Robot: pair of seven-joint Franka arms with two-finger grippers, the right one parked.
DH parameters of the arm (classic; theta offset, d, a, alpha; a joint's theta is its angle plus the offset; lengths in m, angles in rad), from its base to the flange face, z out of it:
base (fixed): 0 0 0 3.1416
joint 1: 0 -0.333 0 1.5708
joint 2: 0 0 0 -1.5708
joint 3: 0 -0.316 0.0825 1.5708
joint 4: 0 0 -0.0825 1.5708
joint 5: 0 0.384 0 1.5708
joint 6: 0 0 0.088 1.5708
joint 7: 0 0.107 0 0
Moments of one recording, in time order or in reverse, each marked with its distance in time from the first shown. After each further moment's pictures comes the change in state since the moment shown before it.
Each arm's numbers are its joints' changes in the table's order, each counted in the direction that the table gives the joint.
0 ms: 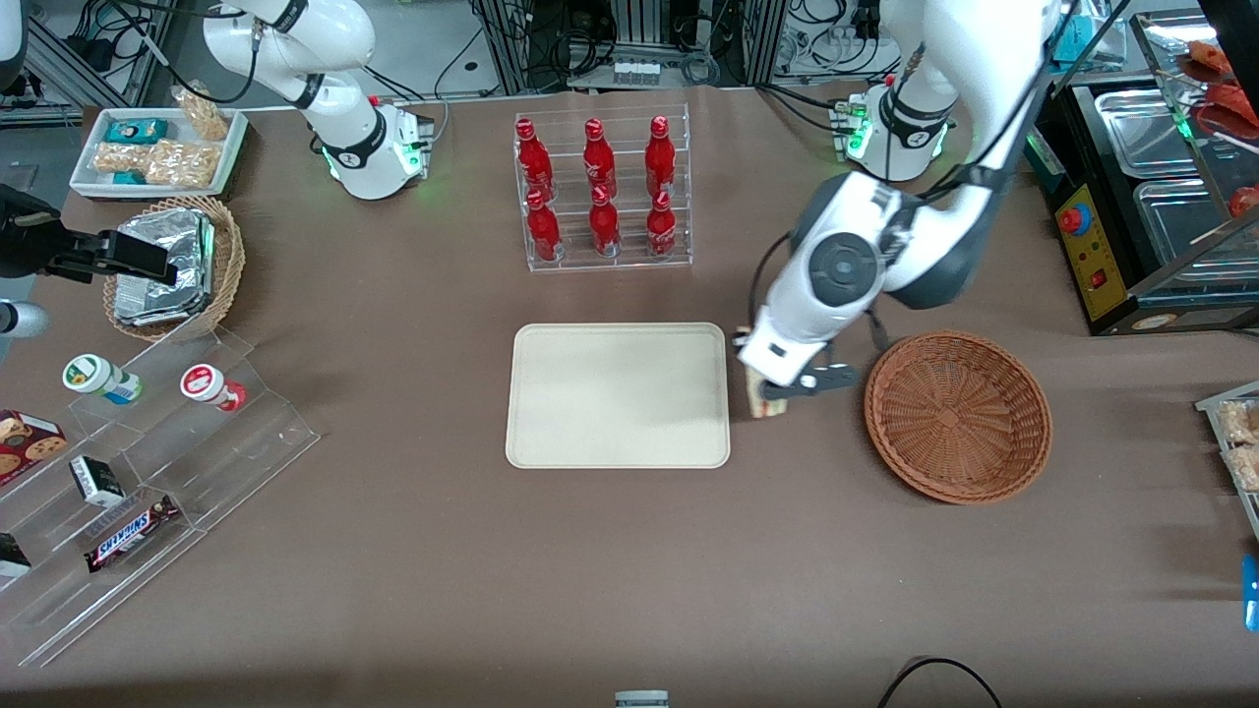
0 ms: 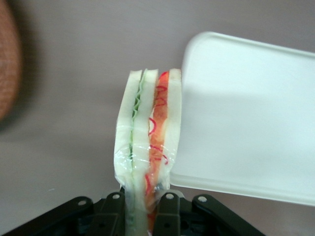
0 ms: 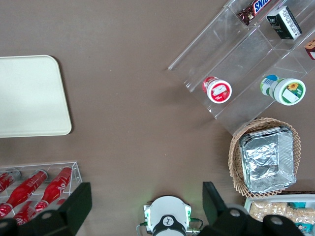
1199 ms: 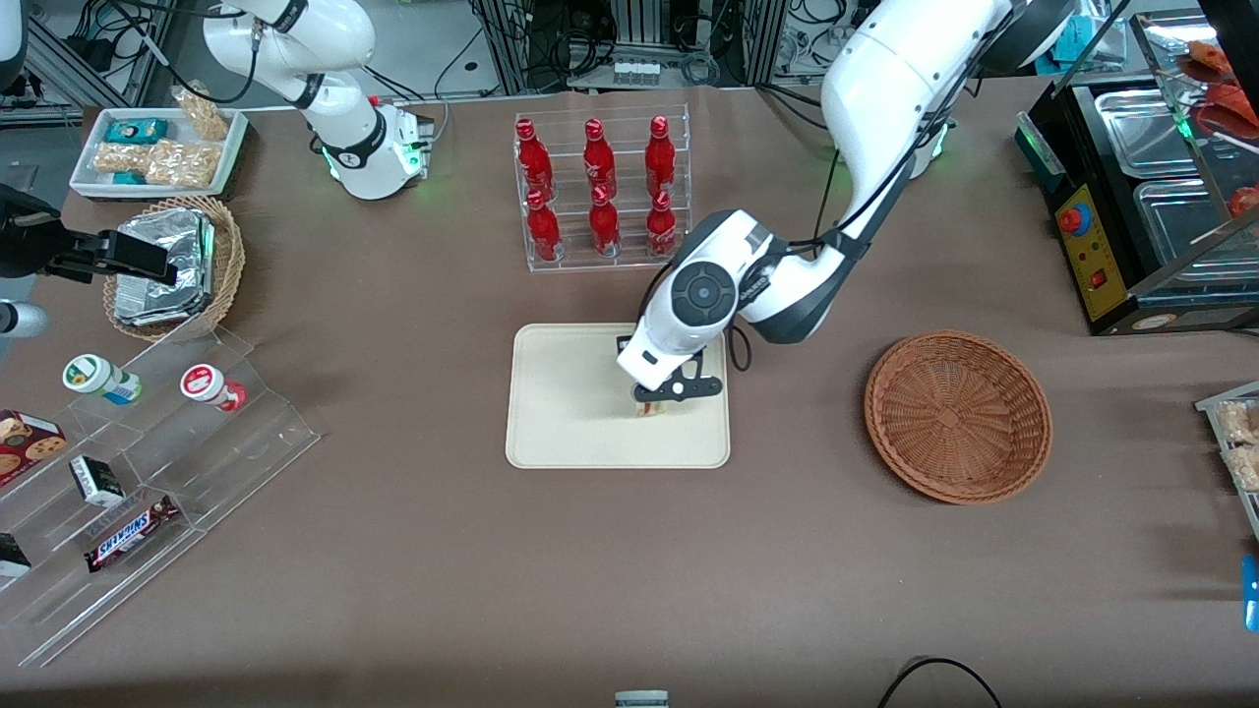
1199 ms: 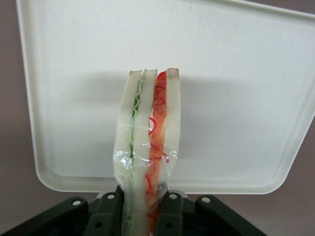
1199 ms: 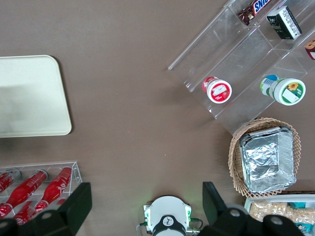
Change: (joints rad) arm 0.152 0.297 0.048 -0.261 -0.022 0.082 -0.108
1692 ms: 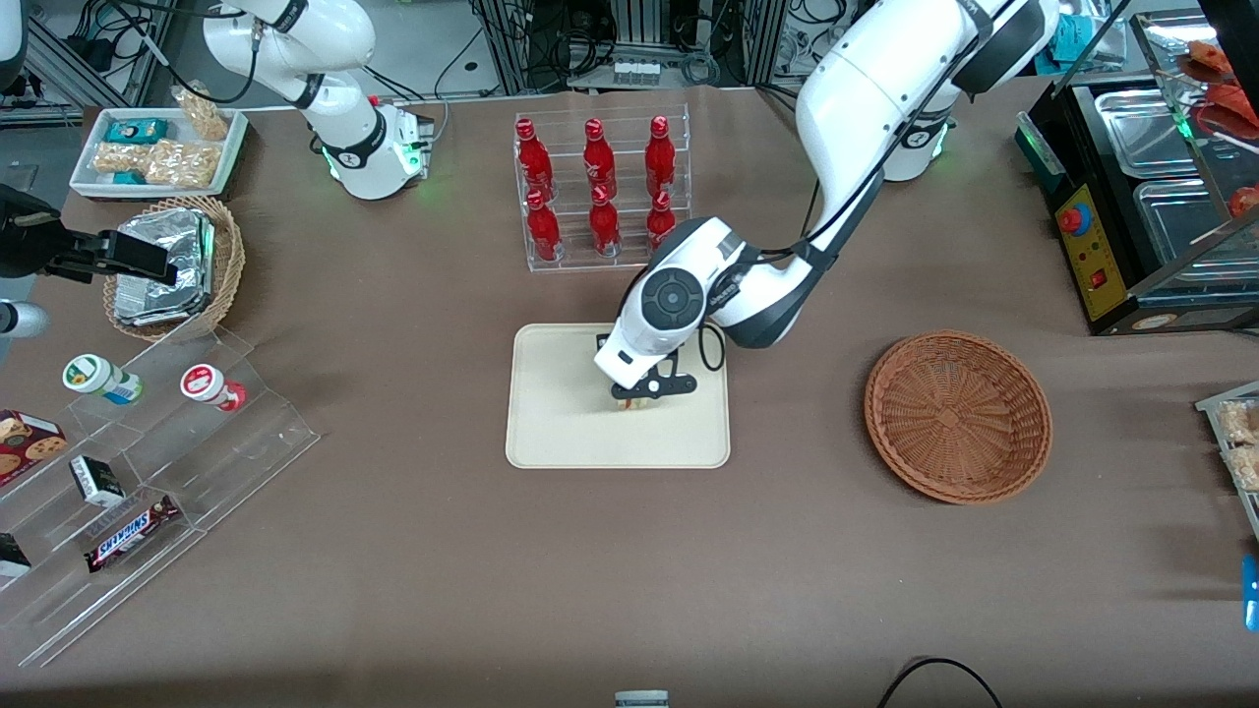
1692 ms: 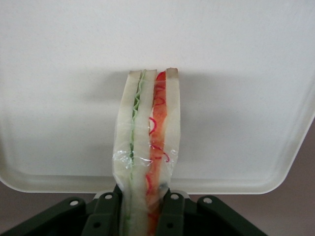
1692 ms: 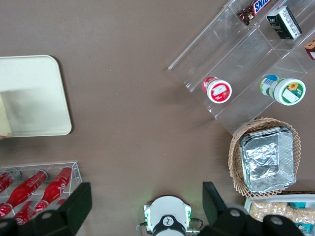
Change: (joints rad) arm 0.057 0.082 -0.001 -0.061 0.015 0.000 -0.030
